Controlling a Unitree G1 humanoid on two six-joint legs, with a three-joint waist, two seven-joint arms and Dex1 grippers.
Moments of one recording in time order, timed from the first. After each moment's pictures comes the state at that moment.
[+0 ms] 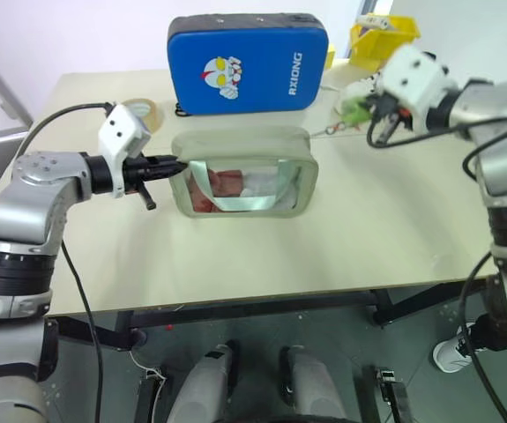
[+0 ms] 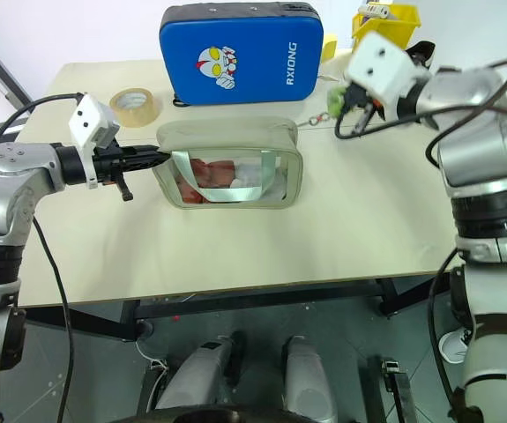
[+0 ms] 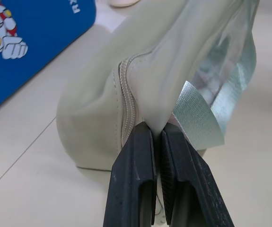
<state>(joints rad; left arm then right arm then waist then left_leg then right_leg) -0.69 0.78 0.02 0.03 -0.34 0.58 -1.00 -0.91 -0.85 0.15 0.14 -0.12 0.45 0.84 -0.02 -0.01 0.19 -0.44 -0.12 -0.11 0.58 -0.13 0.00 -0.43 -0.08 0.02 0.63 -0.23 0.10</state>
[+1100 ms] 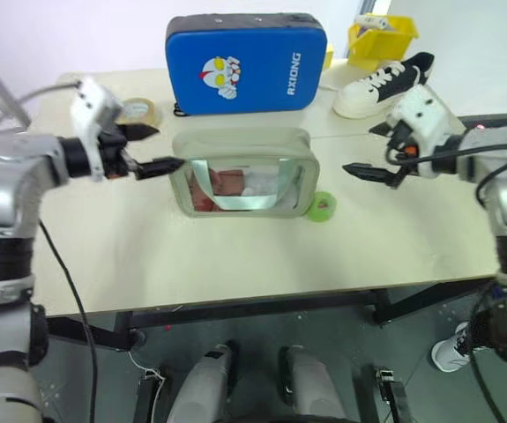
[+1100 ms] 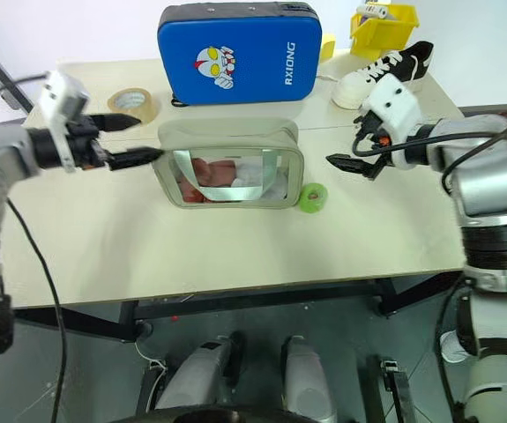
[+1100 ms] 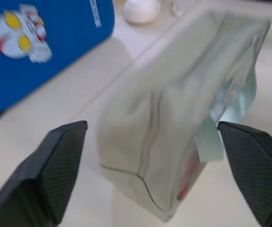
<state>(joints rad) -0.82 0.90 0.12 0.11 -0.46 0.73 -1.06 -0.86 -0.89 0.01 -0.02 0.23 0.78 1.09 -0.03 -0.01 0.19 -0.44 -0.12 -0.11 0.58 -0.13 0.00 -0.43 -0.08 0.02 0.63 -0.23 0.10</state>
